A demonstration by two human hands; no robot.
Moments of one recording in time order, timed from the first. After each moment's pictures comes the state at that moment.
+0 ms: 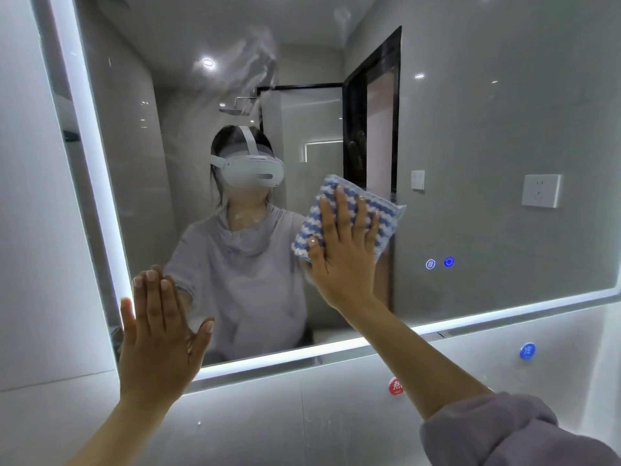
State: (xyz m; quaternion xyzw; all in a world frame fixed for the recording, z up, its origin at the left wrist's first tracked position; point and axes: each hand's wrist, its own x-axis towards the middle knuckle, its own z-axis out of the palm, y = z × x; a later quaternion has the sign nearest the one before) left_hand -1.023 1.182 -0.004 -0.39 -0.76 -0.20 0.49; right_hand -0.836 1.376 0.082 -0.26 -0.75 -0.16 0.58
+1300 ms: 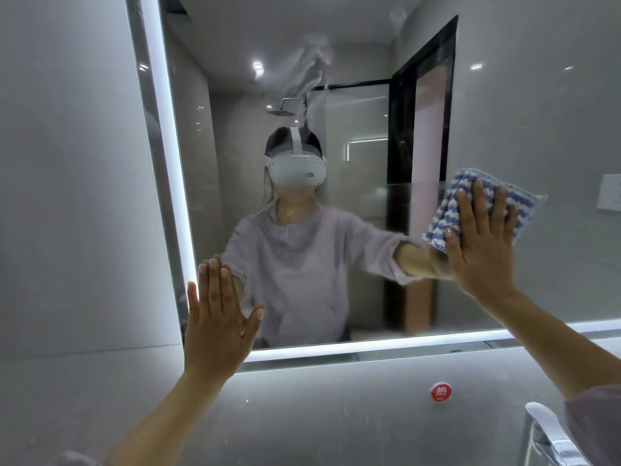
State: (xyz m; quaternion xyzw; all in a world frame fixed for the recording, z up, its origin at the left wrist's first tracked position) left_hand -1.013 1.176 0.004 -0.38 -0.79 -0.19 0.43; right_hand -0.739 1.458 0.091 -0.30 -0.75 -0.20 0.56
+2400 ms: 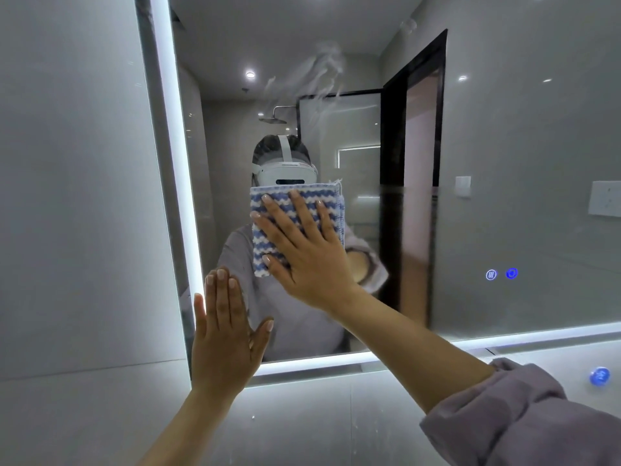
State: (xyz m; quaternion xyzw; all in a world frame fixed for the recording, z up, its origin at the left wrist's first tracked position) left_hand -1.013 1.179 0.007 -0.38 -0.77 -0.23 0.47; right_hand -0.908 1.303 0.110 -0.10 -0.81 -0.31 0.49
